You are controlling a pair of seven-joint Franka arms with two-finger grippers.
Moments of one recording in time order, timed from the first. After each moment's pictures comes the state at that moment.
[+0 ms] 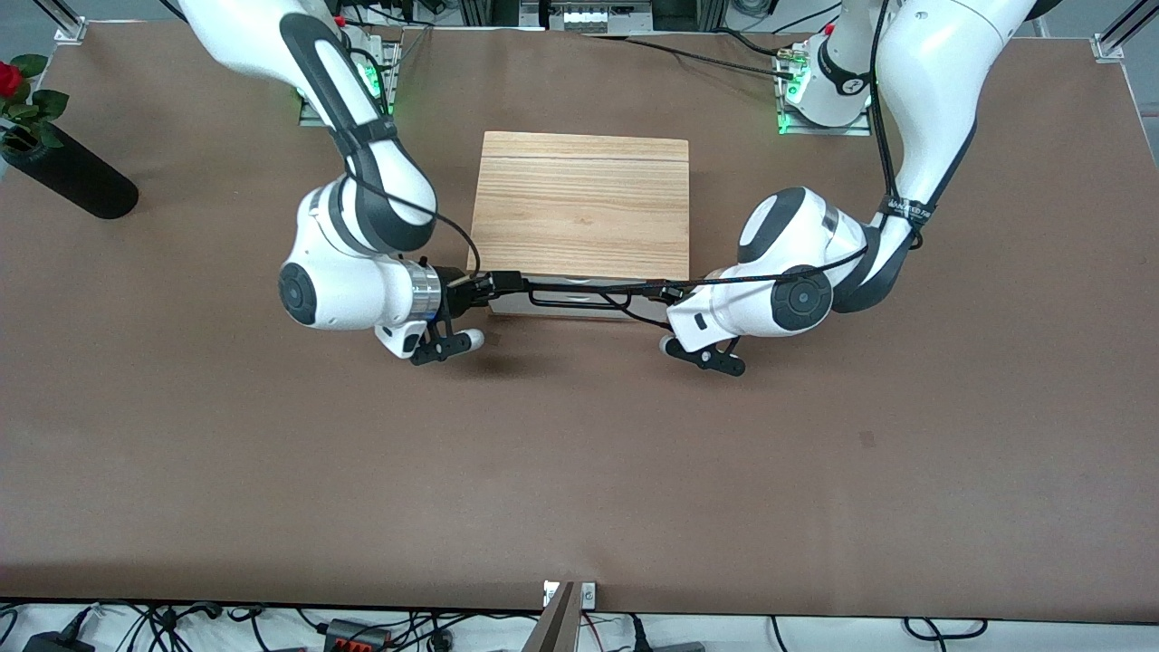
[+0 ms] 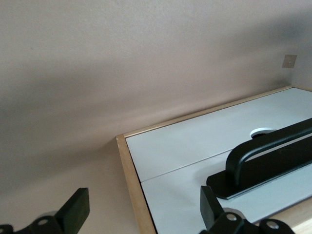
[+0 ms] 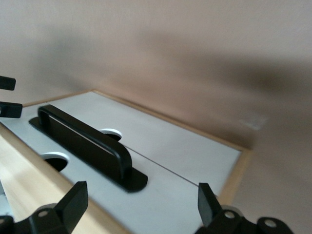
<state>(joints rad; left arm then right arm) -0.04 0.61 -0.50 -1.60 -0.12 1.97 -0.21 0.48 0.49 -0.06 -1.65 0.69 1.98 -0.08</state>
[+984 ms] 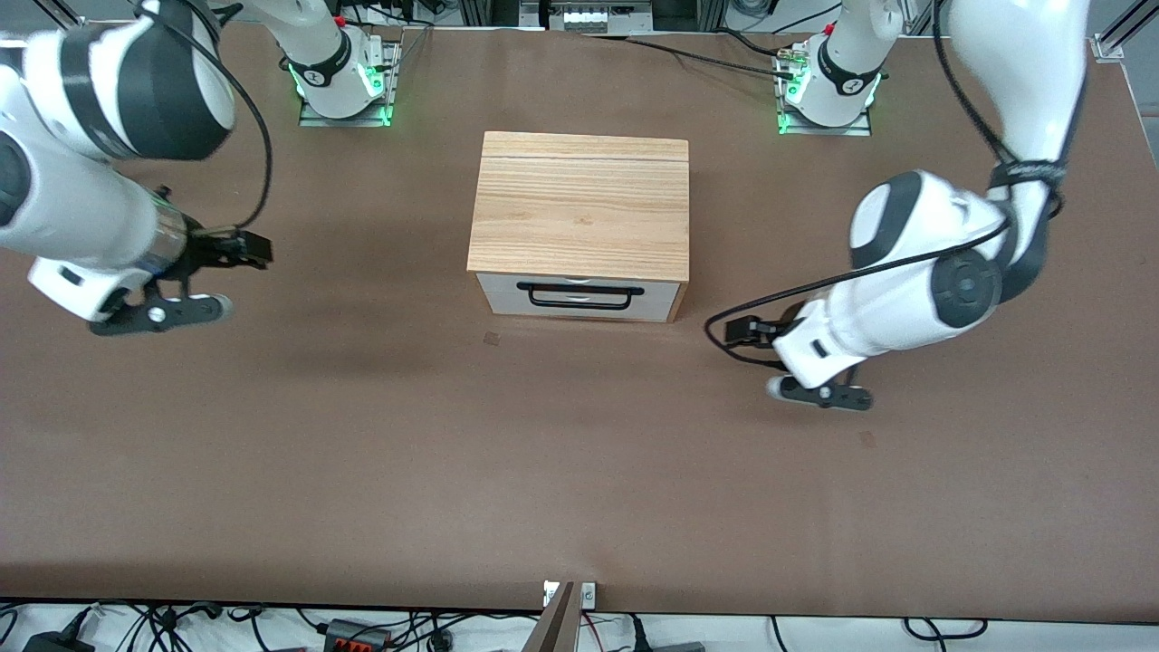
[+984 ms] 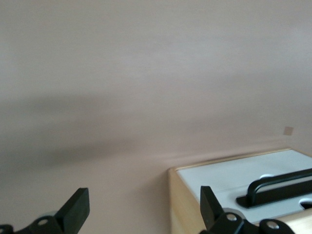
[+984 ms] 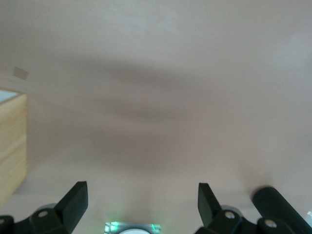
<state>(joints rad) 0.00 0.47 -0.33 -1.45 -0.12 1.84 -0.21 0.46 0.30 -0.35 -1.35 -0.04 1.38 -0.06</state>
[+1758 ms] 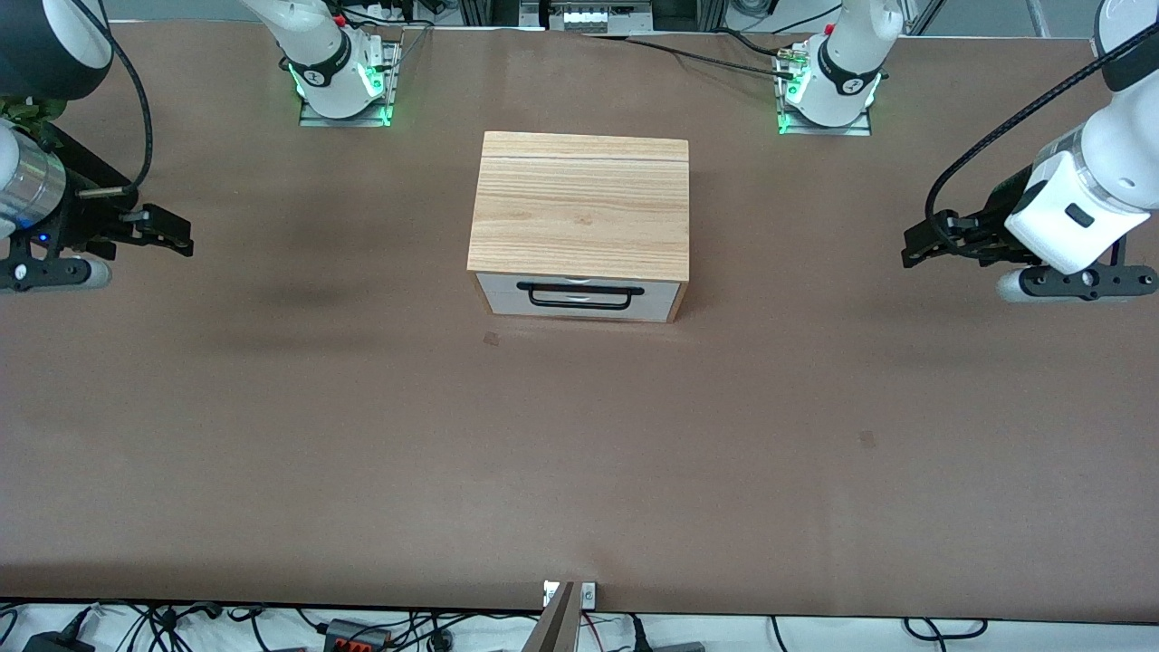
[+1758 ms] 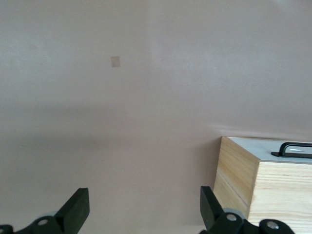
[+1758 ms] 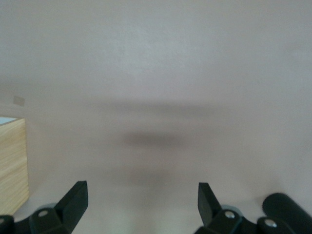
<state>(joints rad) 0.00 0.18 -0.14 -1.40 -0.06 1.51 -0.20 -0.01 0.04 0.03 -1.69 -0.04 1.65 -0.01</state>
